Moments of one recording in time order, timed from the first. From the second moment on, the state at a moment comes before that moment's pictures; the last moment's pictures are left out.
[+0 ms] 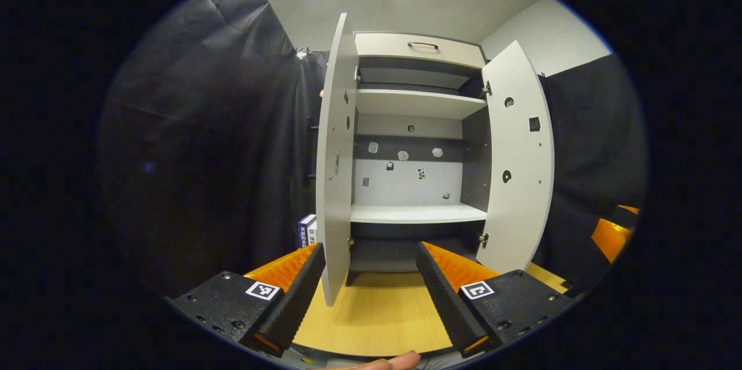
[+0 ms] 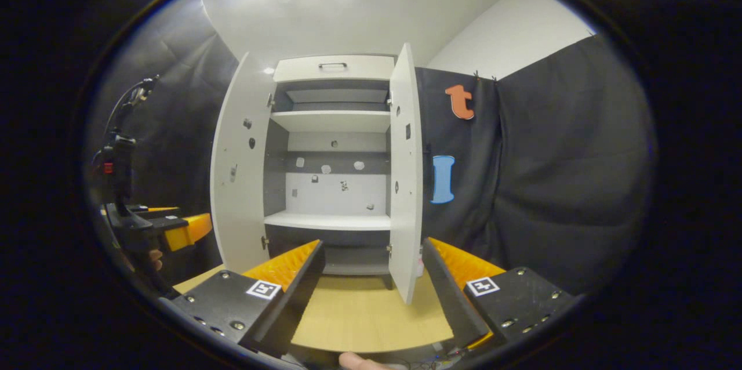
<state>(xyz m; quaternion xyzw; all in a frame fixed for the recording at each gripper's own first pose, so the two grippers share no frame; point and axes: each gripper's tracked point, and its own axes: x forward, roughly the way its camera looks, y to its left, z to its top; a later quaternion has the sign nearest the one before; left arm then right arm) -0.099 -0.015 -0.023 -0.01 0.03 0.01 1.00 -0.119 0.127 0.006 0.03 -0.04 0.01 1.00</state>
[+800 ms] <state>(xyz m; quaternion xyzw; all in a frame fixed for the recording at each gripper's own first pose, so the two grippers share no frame) -0.127 -0.026 -0.023 0.01 0.02 -0.01 1.00 -0.120 0.122 0.014 0.02 -0.05 0.02 1.00</state>
